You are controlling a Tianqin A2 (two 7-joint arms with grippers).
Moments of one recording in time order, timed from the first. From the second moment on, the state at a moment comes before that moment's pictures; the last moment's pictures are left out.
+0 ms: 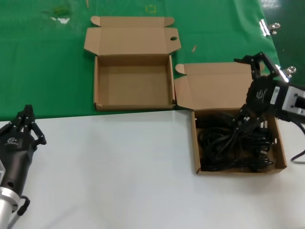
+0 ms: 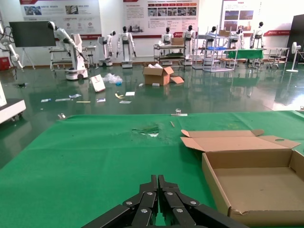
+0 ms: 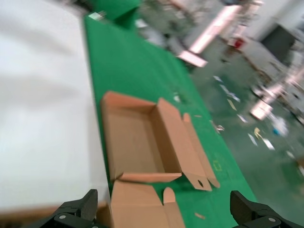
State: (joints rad) left arm 0.00 -0.30 1.60 -1.60 -1.80 0.00 0.00; right arm 0.48 0.82 -1.85 1.46 1.66 -0.71 -0.21
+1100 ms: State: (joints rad) left arm 0.00 -0.30 1.60 -1.60 -1.80 0.00 0.00; right arm 0.97 0.73 -2.13 1.04 1.45 -1.22 -0.91
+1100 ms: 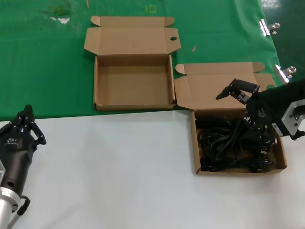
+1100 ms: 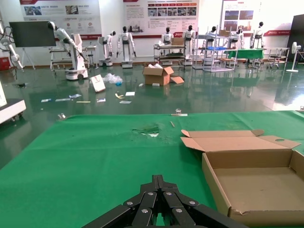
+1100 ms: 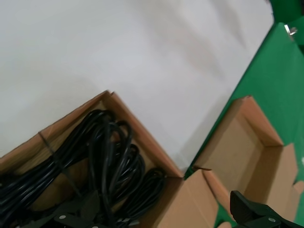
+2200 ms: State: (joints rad) left arm 0.00 -0.30 1.60 -1.60 -1.80 0.00 0.00; right arm 1.07 0.60 -2.15 0.62 1.42 -1.21 -1.26
